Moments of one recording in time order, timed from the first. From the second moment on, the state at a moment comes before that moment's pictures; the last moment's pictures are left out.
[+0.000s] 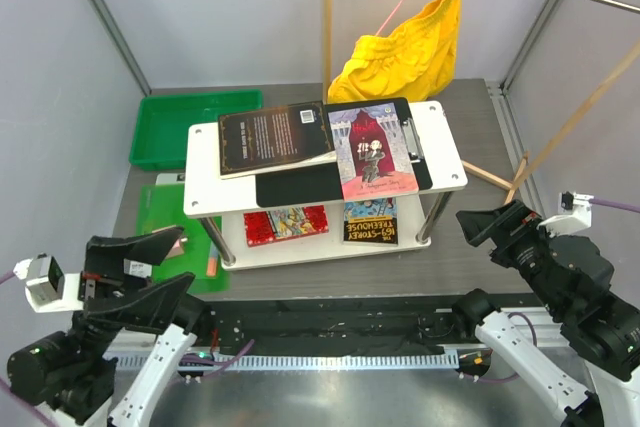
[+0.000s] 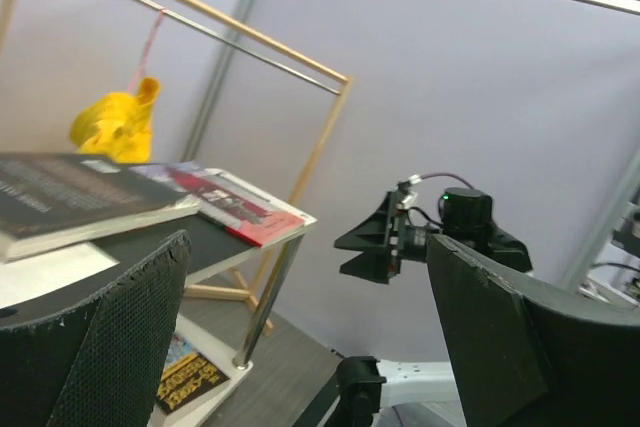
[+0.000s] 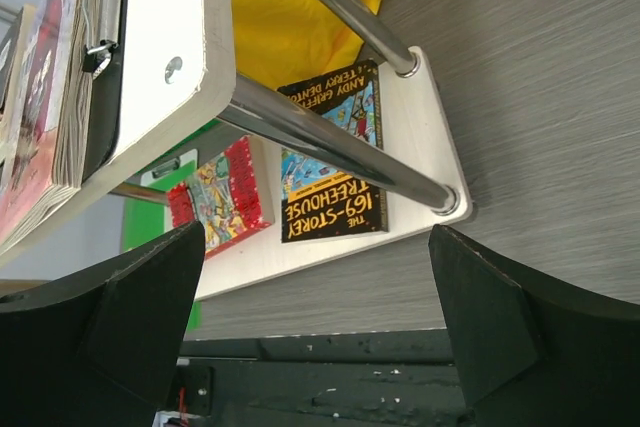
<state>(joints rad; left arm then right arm) -0.41 0.01 0.88 -0.17 0.37 -0.75 0.53 0.36 1.13 -1.11 0.31 0.84</state>
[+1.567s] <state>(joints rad) -0.59 0.70 1.53 -0.78 -0.16 -0.60 0.39 1.53 2.17 -0.84 0.25 0.42</state>
